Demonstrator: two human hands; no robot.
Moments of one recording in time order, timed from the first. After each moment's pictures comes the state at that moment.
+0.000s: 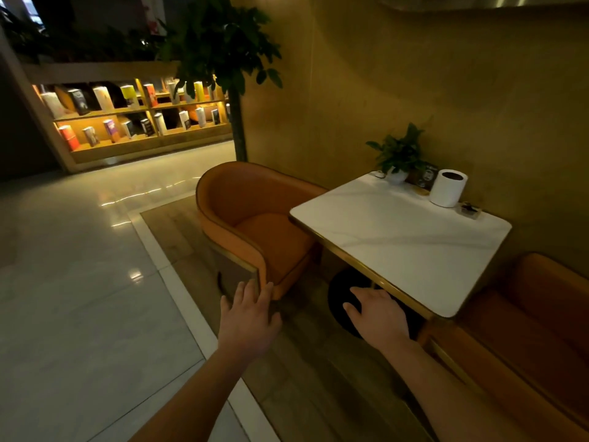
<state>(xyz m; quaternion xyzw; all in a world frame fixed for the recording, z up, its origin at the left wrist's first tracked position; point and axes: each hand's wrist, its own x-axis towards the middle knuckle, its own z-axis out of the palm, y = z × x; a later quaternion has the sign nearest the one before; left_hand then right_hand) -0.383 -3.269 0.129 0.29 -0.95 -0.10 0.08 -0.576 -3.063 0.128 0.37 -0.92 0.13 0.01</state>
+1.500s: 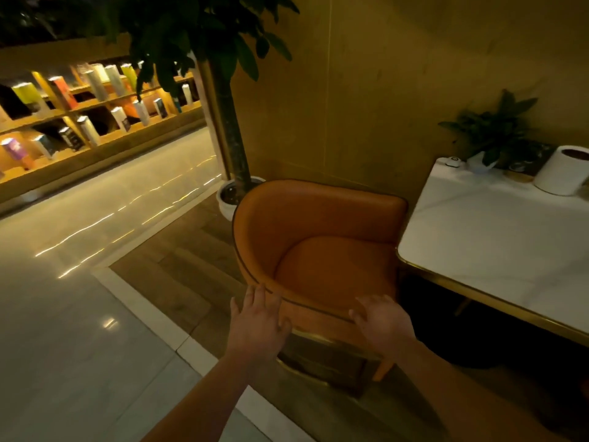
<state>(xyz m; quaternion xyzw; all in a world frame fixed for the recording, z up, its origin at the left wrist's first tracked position) -0.554 -3.952 0.081 0.14 -0.99 -0.08 -0.02 -0.681 -3.707 0.055 0.24 -0.96 0.10 -0.07</state>
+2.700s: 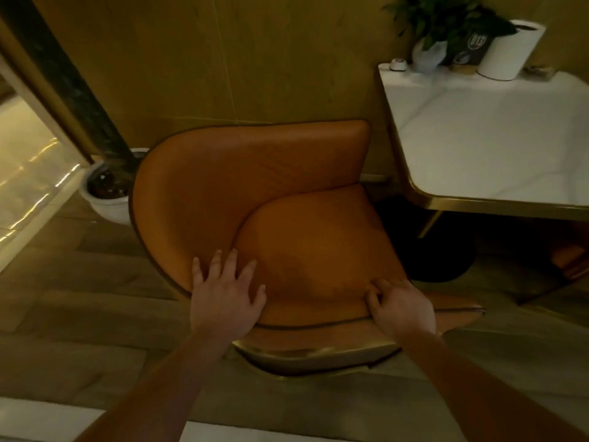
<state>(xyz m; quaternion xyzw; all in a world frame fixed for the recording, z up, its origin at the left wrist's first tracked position) -0.787 -4.144 -0.129 -0.09 -0.99 0.04 0.02 -0.763 -3.819 -0.163 -0.04 -1.00 0.07 0.05</state>
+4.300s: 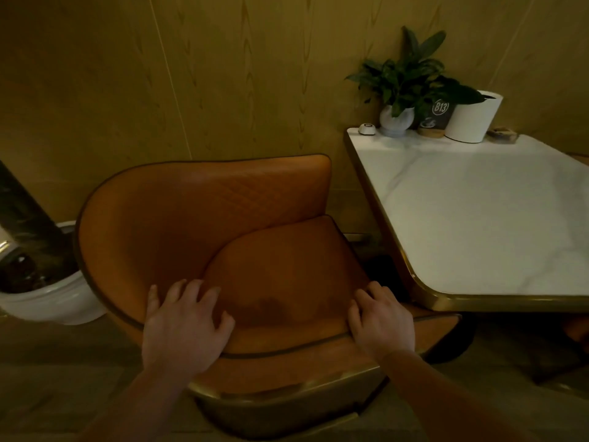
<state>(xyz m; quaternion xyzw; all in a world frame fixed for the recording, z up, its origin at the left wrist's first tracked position) -1.003 -4.115 -0.124 -0.08 -0.99 0.01 0.07 -0.980 -3.794 -0.179 -0.05 -0.97 0.08 0.21</state>
